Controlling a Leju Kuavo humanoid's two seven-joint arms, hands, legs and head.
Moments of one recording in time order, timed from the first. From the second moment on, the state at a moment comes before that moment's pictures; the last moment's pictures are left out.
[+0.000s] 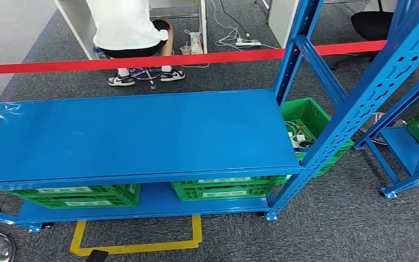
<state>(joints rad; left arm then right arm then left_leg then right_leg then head) -0.05 -0.13 0.73 -0.27 -0.78 0.06 -0.42 0.01 0.08 -0.20 -0.18 1.04 -0.25 0.16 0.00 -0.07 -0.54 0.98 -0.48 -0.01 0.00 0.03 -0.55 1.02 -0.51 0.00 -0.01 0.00</state>
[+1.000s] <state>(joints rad) -0.05 -0.13 0.72 -0.27 -0.77 0.07 -0.42 0.01 0.08 -0.22 -0.18 1.02 -0.25 0.16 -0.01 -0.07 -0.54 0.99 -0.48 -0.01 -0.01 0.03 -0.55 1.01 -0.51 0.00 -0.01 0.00</state>
